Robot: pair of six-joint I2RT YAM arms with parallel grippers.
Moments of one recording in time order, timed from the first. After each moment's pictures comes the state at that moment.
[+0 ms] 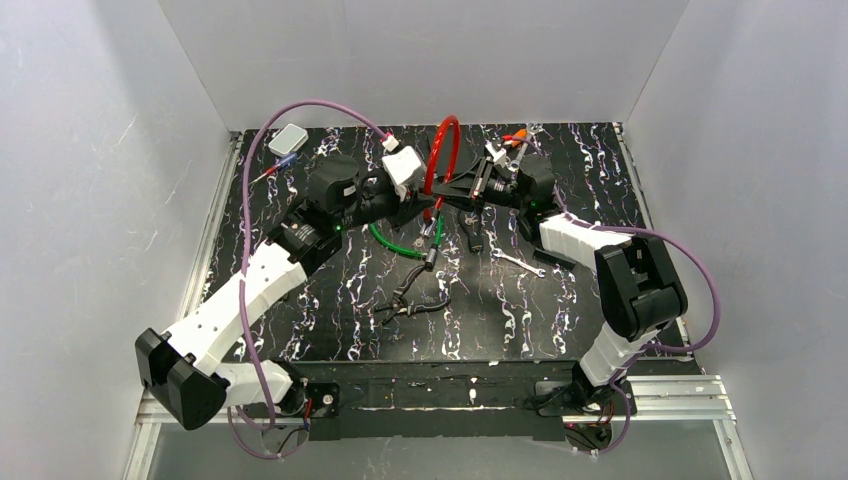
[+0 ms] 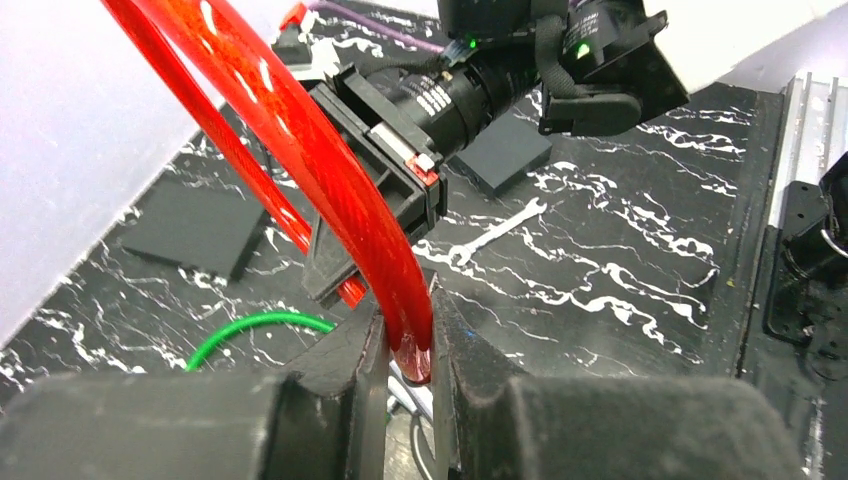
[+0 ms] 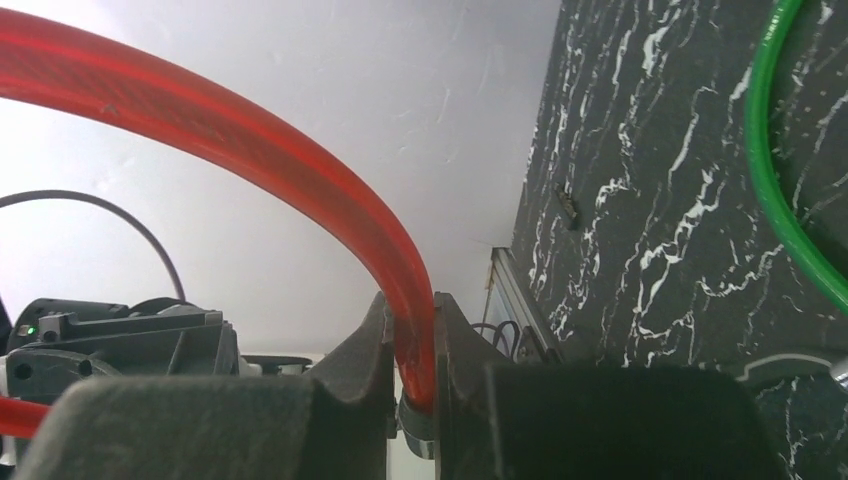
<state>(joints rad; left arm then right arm) -0.65 1.23 1.21 -0.18 0.40 0.20 0.41 1.69 0.99 0.69 -0.84 1.42</state>
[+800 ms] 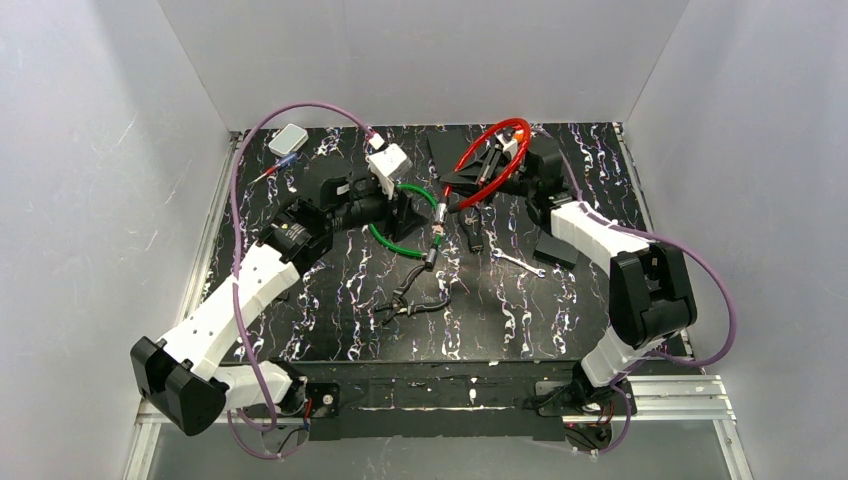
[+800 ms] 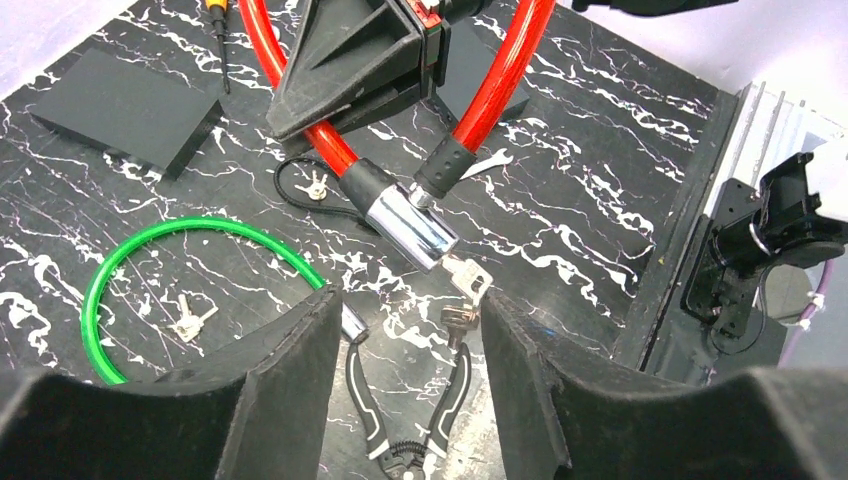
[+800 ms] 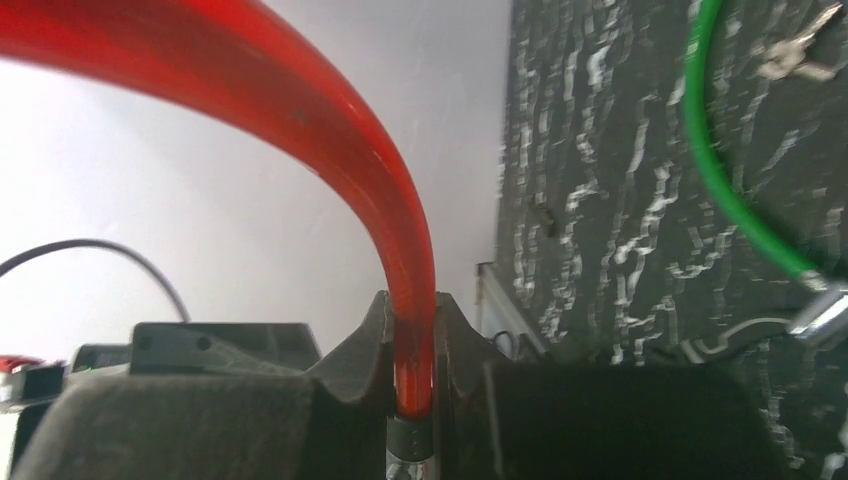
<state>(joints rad) -0.60 1.21 1.20 -0.34 0.44 0.04 0.36 1.63 1.10 0.36 -0.80 1.35</state>
